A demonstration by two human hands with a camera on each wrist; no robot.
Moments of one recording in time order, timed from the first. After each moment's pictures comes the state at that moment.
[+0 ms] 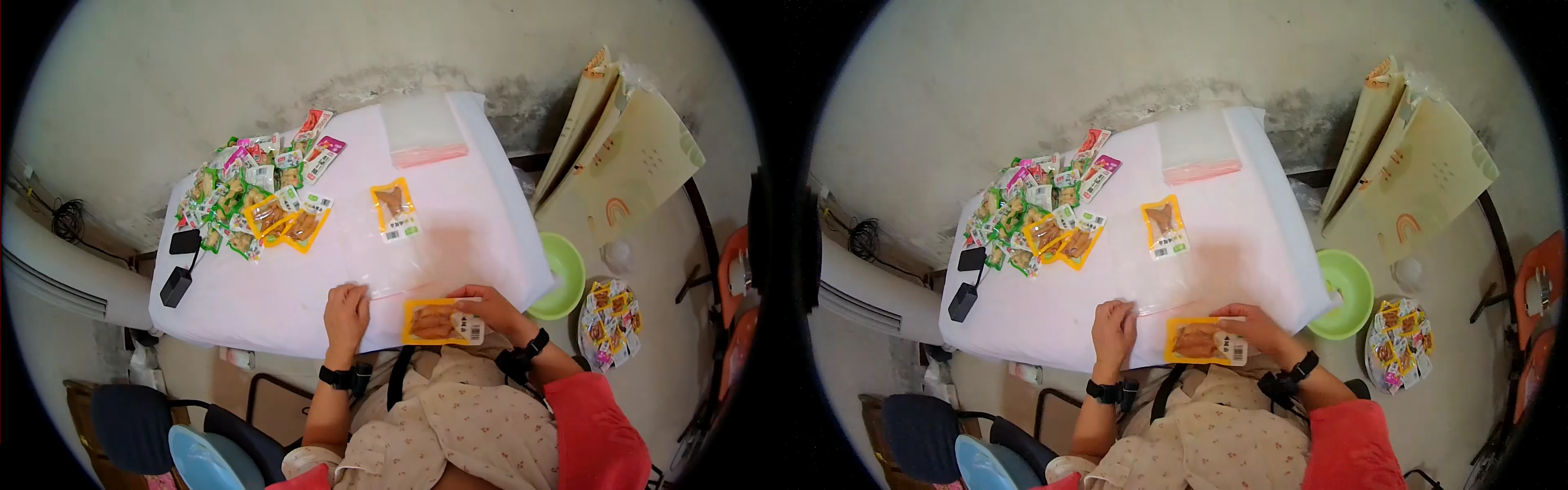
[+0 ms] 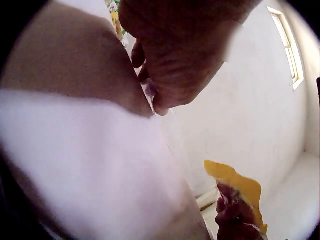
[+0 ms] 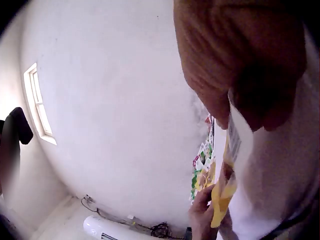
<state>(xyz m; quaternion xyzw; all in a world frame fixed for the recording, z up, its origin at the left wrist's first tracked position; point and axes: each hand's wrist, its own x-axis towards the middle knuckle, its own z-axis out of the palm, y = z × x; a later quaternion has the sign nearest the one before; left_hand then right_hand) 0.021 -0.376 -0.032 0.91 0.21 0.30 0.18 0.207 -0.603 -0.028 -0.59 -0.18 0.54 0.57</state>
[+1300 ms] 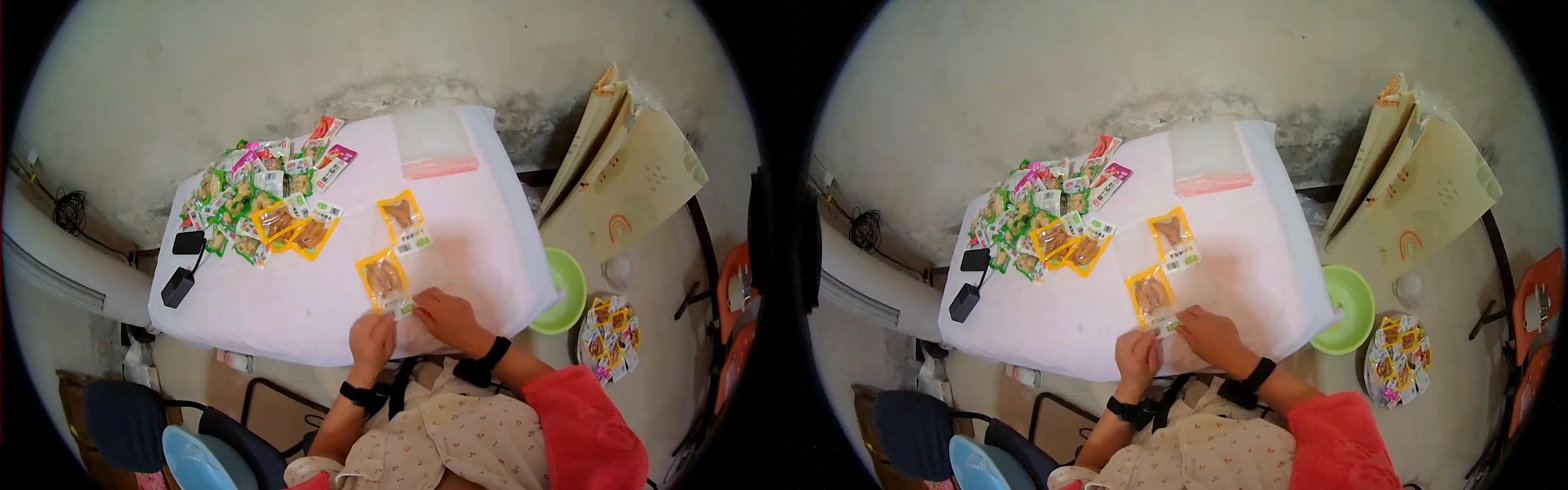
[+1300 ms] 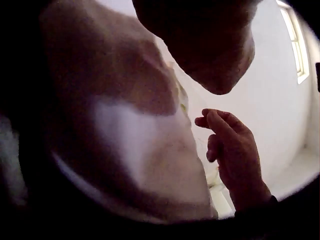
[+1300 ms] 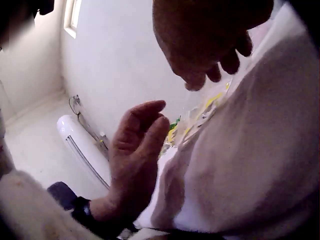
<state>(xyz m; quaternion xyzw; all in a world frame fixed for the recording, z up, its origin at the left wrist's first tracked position) 0.019 -0.409 -0.056 0.88 0.17 0.42 0.15 0.167 -0.529 -0.023 -0.77 -0.52 0.09 0.36</state>
